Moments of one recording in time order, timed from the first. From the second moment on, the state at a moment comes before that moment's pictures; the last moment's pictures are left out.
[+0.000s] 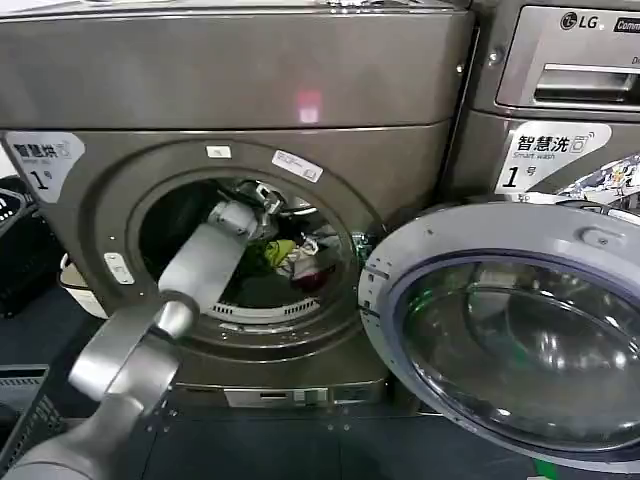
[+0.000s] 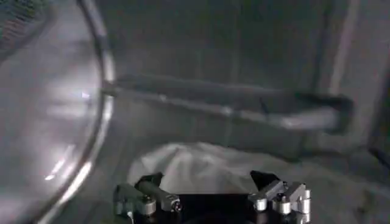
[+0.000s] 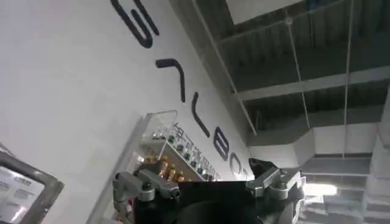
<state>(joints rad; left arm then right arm) -0.24 -1.47 0.27 -0.33 0.31 0.15 1.12 -1.77 0.94 2.42 1.90 0.72 -0.15 -0.20</state>
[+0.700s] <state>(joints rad) -0.22 -1.49 0.42 -0.25 0.45 0.11 1.20 -1.77 0.96 2.40 1.93 0.70 -0.14 -0.21</state>
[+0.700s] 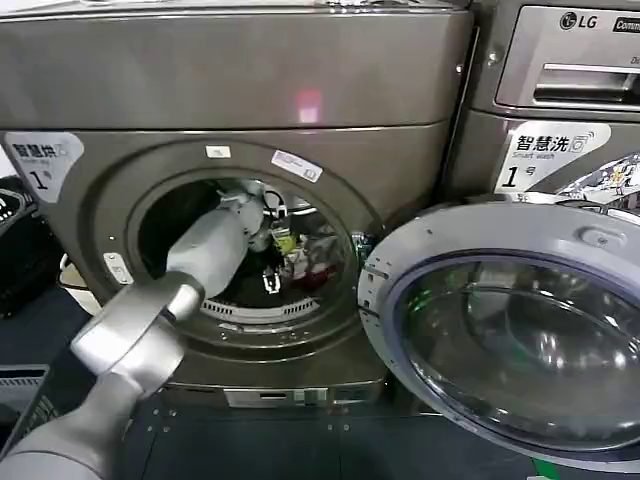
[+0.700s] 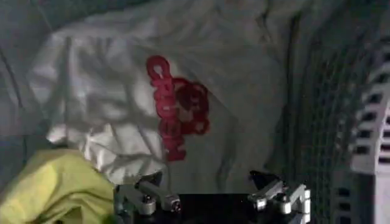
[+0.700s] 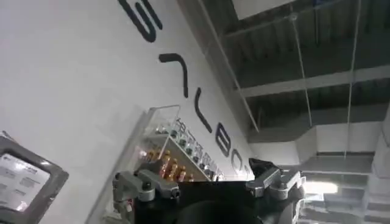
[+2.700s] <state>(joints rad) -0.09 -1.49 0.18 -0.37 0.25 0.14 0.83 -1.73 0.97 2.34 1.93 0.67 -0.10 -0.21</state>
